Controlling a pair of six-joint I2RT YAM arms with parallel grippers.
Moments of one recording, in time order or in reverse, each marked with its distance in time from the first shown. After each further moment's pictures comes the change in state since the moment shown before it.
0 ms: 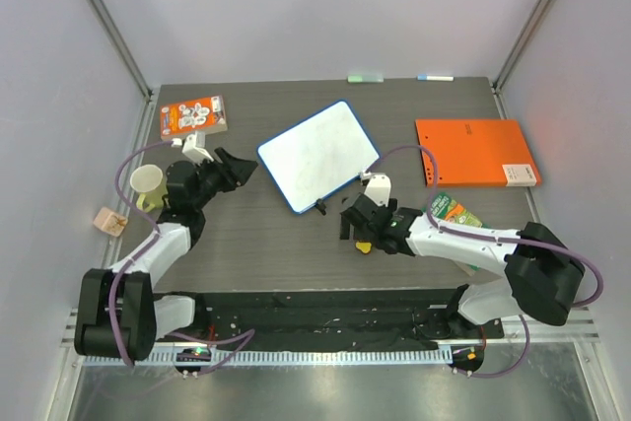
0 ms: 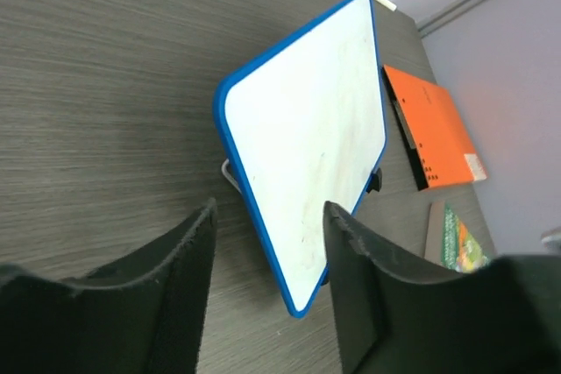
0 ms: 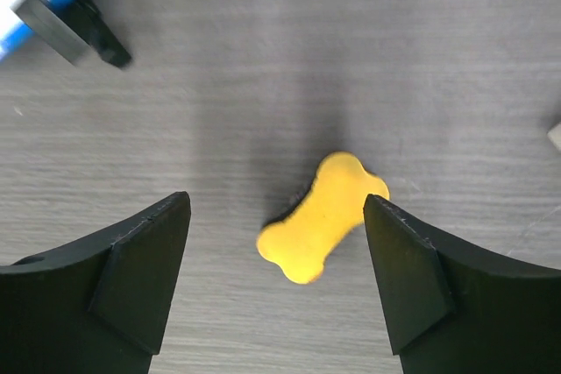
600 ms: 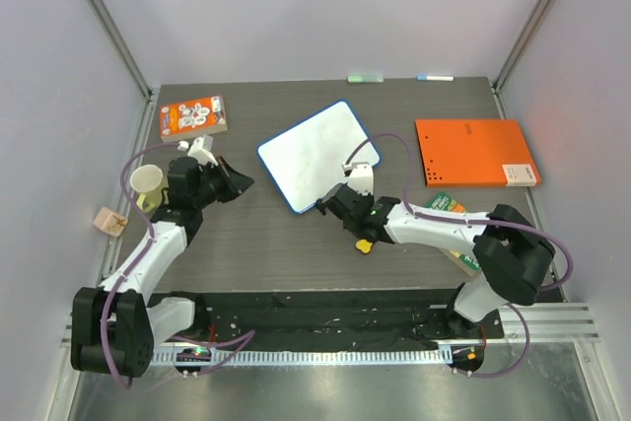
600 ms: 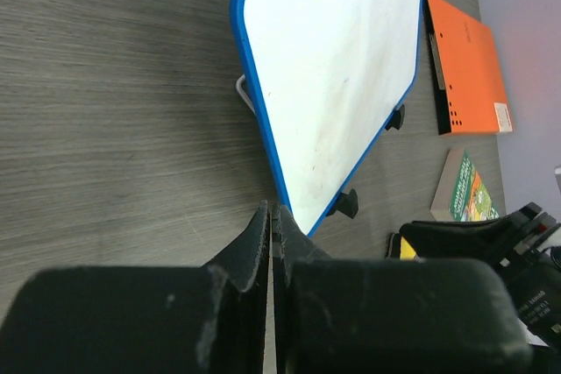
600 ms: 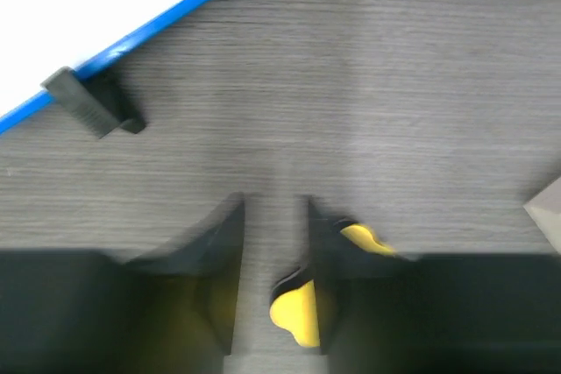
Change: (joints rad) left arm -0.029 -0.109 0.089 -0.436 0.003 0.047; right arm 0.000 0.166 0.155 0.019 0.100 -0.116
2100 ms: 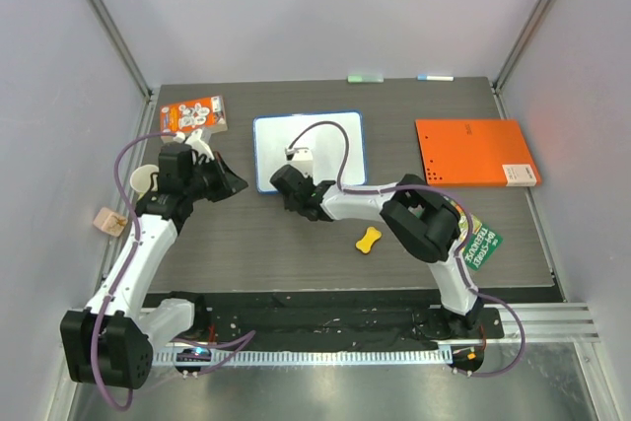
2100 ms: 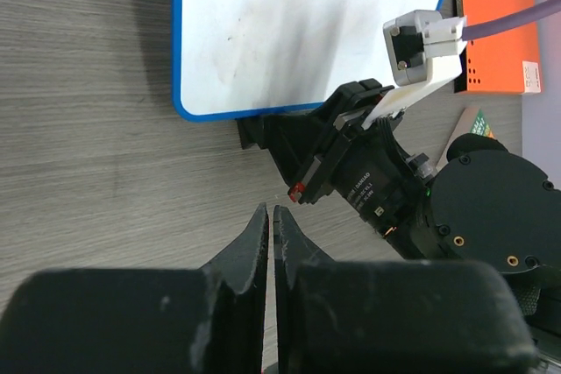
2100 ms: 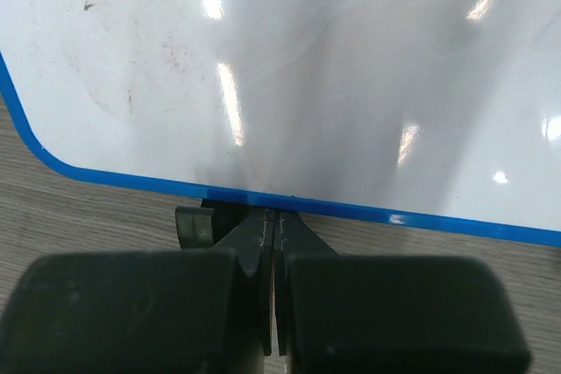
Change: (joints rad) left arm 0.000 -0.063 0.239 -0.485 -0.001 0.100; right arm 0.019 0.565 0.474 0.273 -0.131 -0.034
